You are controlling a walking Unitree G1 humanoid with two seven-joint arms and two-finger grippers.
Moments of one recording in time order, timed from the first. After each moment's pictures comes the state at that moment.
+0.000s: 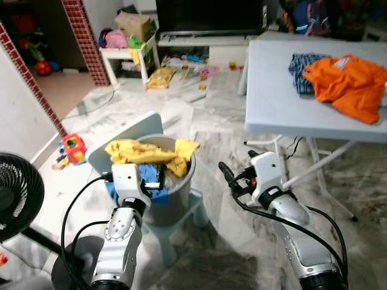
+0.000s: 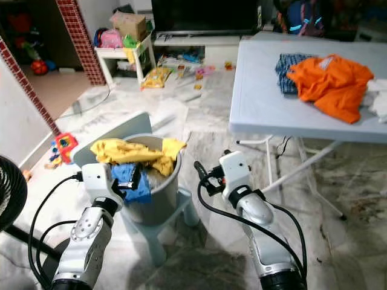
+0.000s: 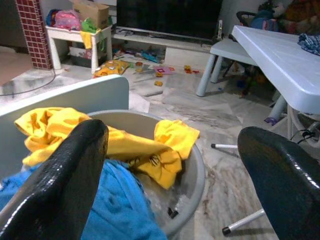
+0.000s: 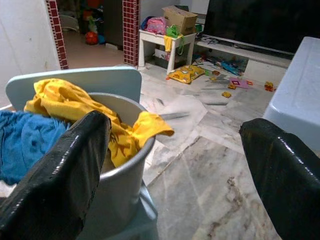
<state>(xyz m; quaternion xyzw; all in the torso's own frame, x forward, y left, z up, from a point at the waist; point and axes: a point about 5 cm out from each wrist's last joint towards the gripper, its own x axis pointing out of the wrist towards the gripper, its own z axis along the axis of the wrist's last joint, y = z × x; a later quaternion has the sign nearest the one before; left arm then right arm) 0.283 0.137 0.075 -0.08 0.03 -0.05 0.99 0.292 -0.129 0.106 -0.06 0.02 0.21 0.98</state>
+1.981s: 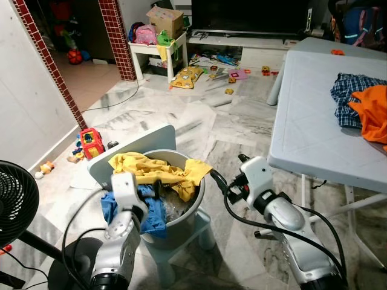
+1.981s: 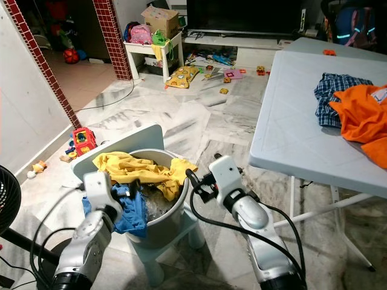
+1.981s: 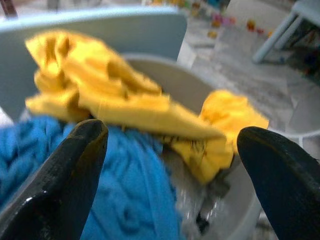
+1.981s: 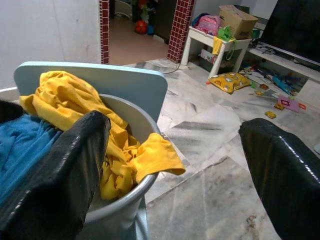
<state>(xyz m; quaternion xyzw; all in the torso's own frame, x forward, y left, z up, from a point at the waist) 0.284 0.145 0.033 -0.13 0.18 -0.01 0.97 0.281 -0.126 0.104 -0.11 0.03 0.25 0.96</state>
